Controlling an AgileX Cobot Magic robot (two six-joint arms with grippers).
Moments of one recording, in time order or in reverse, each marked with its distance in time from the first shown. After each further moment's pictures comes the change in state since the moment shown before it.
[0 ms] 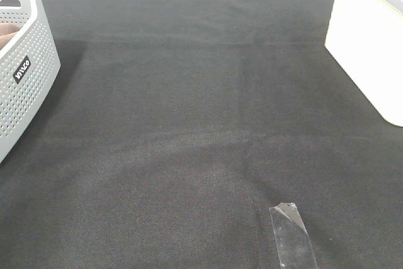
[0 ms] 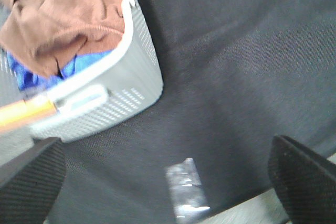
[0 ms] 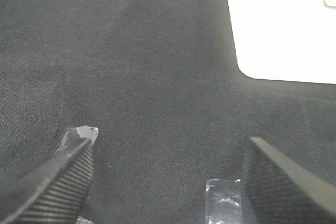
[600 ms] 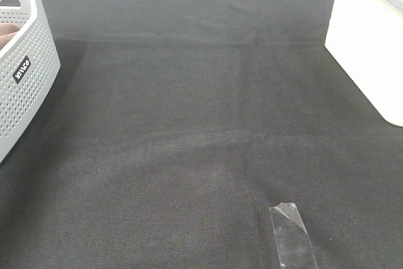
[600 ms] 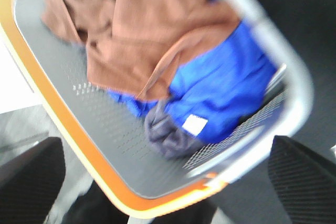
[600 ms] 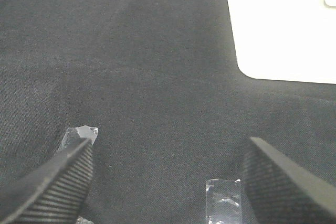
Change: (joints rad) left arm 0.013 0.816 -0.547 0.312 0.006 0.336; right arm 0.000 0.000 0.000 0.000 0.000 0.000
